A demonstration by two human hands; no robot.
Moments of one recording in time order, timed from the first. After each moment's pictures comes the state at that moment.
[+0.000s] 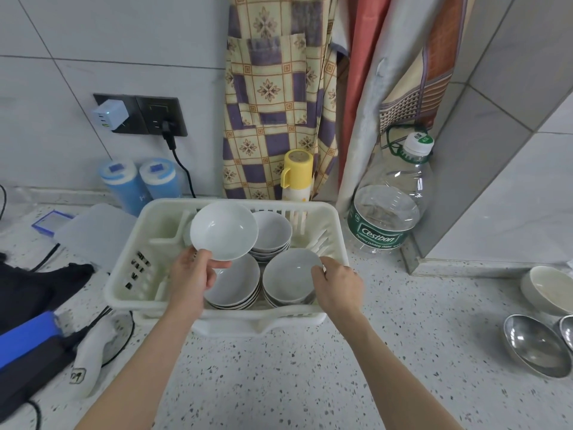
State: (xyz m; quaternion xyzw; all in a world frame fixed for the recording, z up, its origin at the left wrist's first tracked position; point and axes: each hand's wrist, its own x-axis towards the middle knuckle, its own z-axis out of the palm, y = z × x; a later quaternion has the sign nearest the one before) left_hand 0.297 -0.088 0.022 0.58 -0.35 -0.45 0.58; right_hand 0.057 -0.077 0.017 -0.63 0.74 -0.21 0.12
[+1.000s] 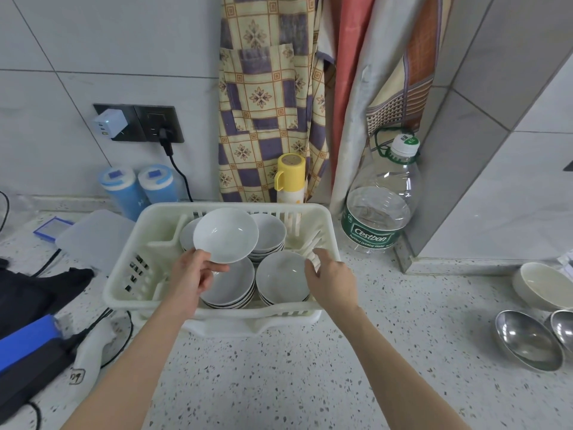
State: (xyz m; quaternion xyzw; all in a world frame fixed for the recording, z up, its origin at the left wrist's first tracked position) left_hand 0.297 -0.088 0.031 0.59 -0.34 -0.52 0.52; right_hand 0.047 -0.081 0.016 -0.66 0.70 -0.23 0.13
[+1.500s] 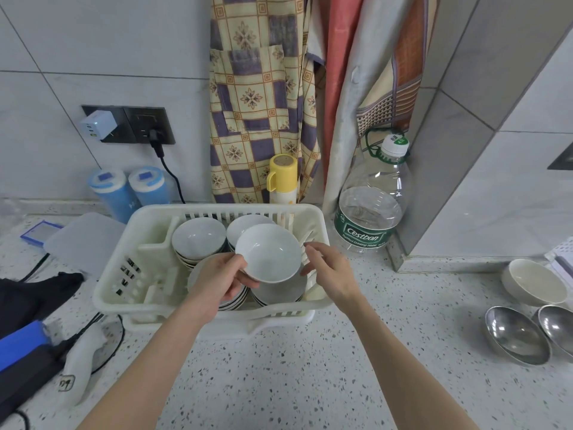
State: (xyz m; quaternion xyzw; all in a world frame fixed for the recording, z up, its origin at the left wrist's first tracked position) left_hand 0.250 -0.082 0.047 0.60 -0.43 -0.56 0.38; right_hand 0.025 -0.082 0.028 -0.53 0.60 -0.41 0.44
